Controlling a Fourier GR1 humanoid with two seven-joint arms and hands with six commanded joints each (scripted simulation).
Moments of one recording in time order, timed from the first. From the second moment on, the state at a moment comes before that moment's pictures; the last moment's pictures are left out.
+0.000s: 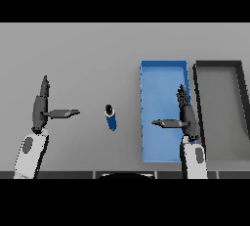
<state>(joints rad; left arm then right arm) -0.11 0.43 -0.16 -1.48 0.24 0.26 0.01 0.00 0.00 0.00 -1.57 0.00 0.00 0.00</state>
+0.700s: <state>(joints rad) -0.10 0.64 -0.22 -1.48 0.27 -0.11 -0.10 0.09 -0.11 0.11 -1.70 0.16 0.04 -0.04</state>
